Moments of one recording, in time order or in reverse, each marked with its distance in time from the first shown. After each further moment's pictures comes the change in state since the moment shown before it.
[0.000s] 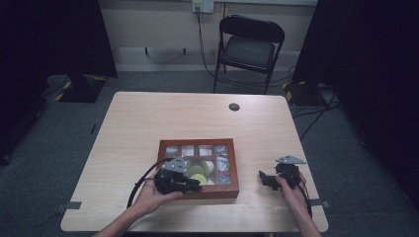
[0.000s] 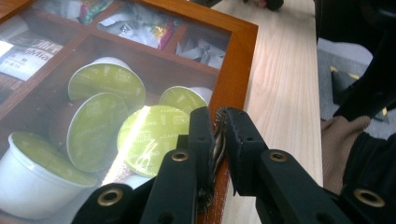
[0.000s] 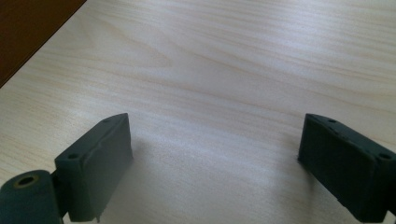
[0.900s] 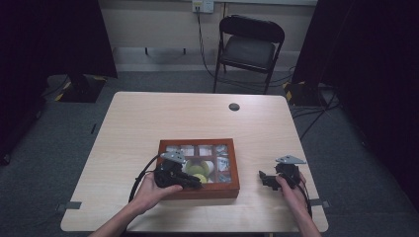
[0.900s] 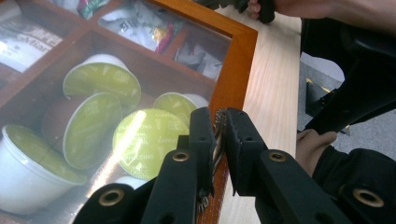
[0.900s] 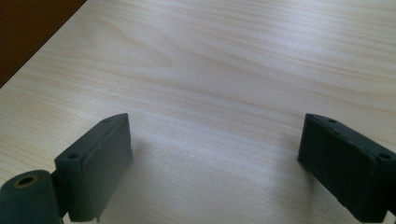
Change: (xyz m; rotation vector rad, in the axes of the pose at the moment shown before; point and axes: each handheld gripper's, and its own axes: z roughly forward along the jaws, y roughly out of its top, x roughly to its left) left arm 0.009 0.014 -0.010 0.001 -0.065 -0.125; right arm 0.000 0.000 0.000 0.001 0.000 0.000
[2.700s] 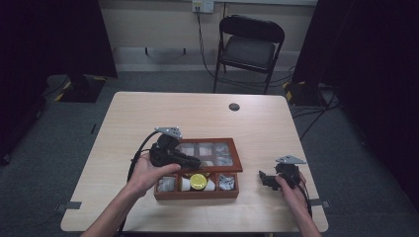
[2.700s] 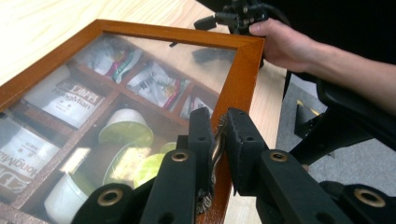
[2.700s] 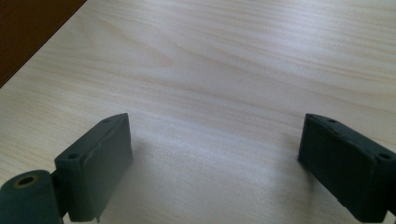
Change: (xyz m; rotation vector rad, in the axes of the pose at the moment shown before) left arm 0.003 0.053 -0.039 -0.048 0.000 -0.078; right arm 0.000 0.000 0.000 -0.001 0.000 0.000
